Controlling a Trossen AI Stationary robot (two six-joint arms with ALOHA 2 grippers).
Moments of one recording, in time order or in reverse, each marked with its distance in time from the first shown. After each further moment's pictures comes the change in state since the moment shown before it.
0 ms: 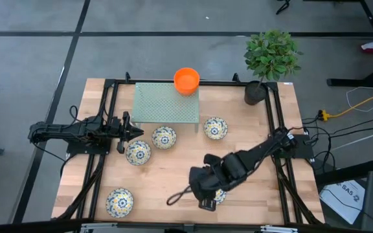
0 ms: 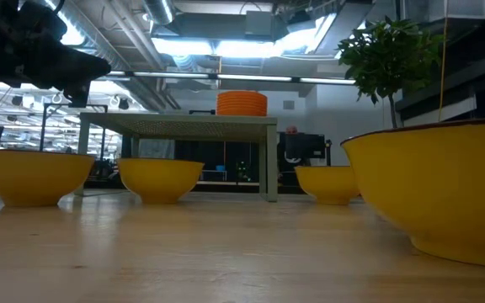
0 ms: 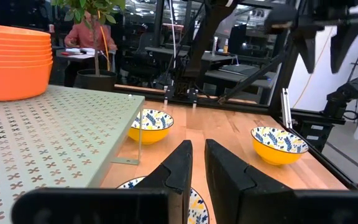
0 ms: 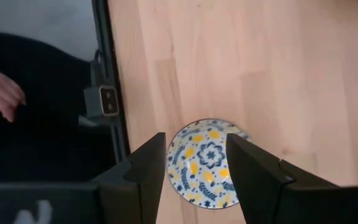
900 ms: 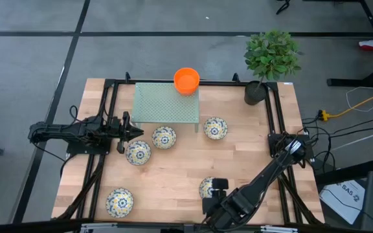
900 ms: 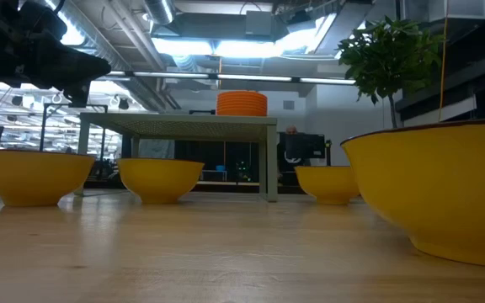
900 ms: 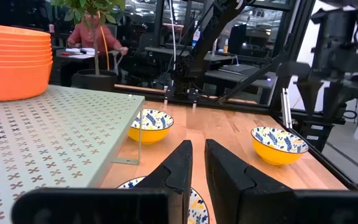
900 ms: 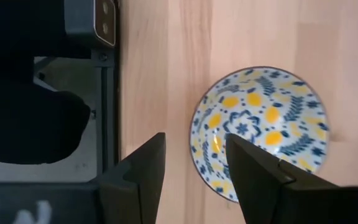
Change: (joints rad) left arm 0.000 0.000 0.000 0.000 0.000 0.000; right arm 0.212 0.000 -0.360 0.227 0.115 0.014
